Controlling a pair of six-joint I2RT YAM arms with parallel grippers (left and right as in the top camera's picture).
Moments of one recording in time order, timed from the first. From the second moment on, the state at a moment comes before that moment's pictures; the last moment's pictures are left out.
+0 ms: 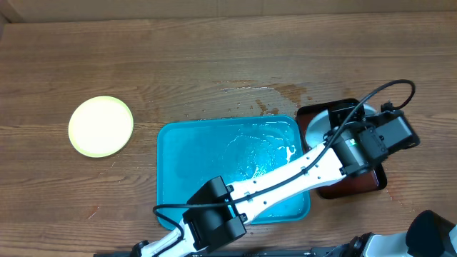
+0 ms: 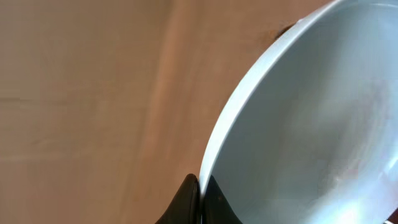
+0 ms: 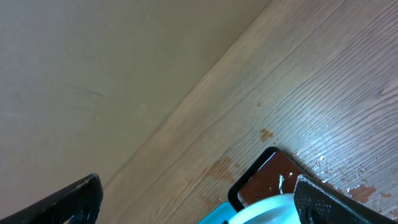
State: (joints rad) left arm -1.16 2.27 2.21 -0.87 -0.75 0.37; right arm -0.57 1.63 2.38 -1.51 -0.49 0.46
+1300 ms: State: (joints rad) left arm -1.13 2.23 2.23 -0.84 -0.67 0.26; right arm -0.57 1.63 2.38 -1.51 -0.49 0.46
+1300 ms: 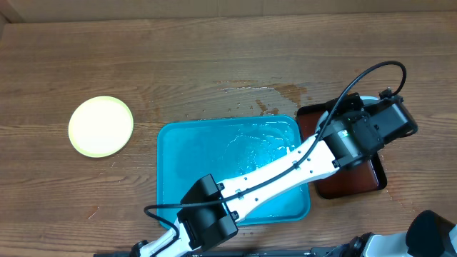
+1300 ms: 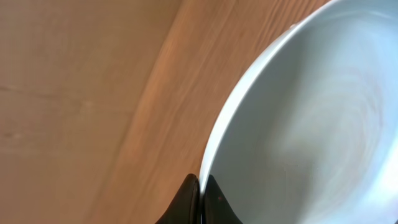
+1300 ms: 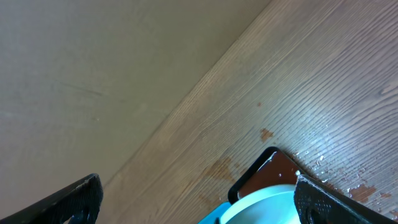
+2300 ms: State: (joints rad) left arm -0.82 2.19 2.23 -1.03 -0.22 -0.17; right arm -0.57 1.63 2.38 -1.54 -0.49 0.46
